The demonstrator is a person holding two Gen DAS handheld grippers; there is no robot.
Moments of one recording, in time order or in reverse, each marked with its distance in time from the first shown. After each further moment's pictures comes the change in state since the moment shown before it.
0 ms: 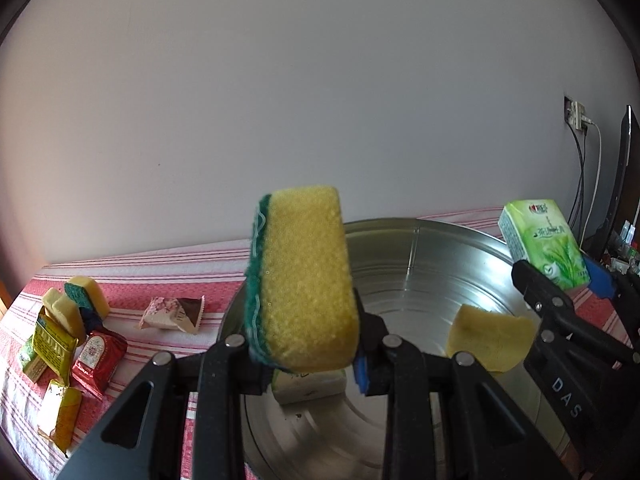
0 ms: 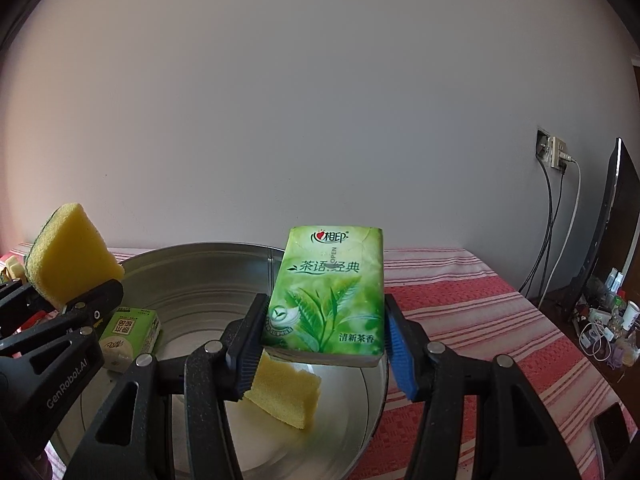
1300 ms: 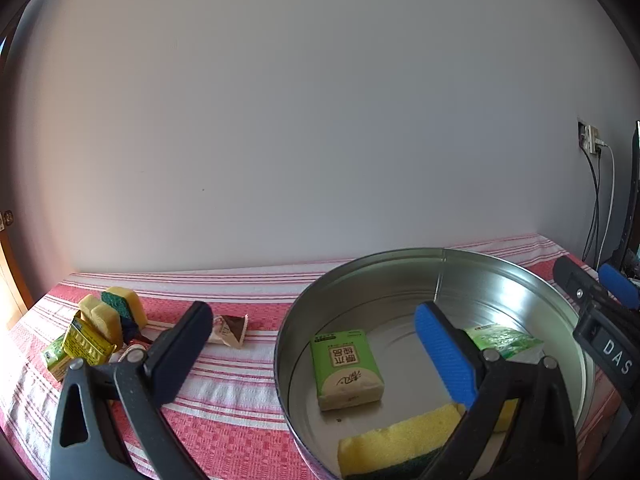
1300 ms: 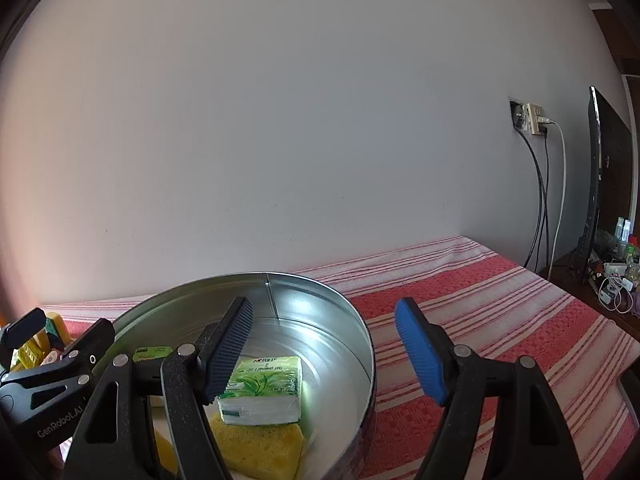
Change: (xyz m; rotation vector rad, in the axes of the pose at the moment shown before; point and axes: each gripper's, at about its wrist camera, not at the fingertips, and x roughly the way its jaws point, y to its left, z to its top) left arm -0.034 0.015 -0.004 -0.032 -0.130 0.085; right arm -0.017 -0.026 -0.003 0.211 -0.109 0.001
